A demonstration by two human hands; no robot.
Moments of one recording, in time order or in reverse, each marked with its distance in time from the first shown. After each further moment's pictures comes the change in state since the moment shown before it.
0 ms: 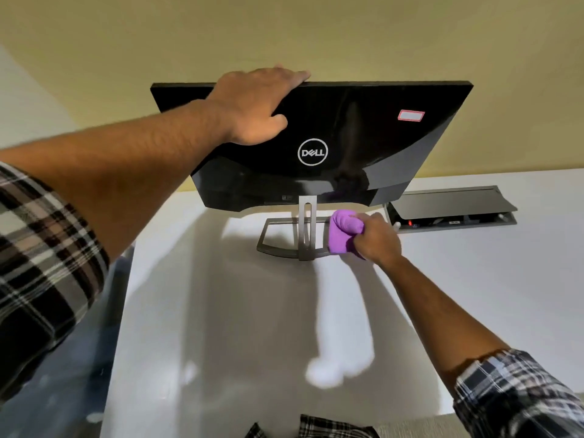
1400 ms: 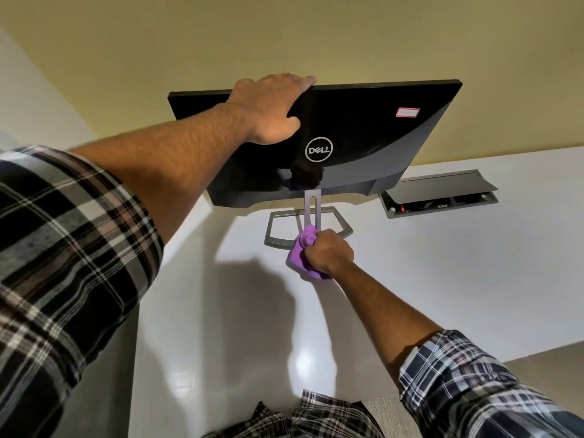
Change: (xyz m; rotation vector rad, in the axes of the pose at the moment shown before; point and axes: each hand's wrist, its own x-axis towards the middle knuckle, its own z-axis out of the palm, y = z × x) left_hand -0.030 0.017 -0.006 -0.050 -0.061 -0.005; right_hand -0.083 -0.093 0.072 0.064 -0.095 0.108
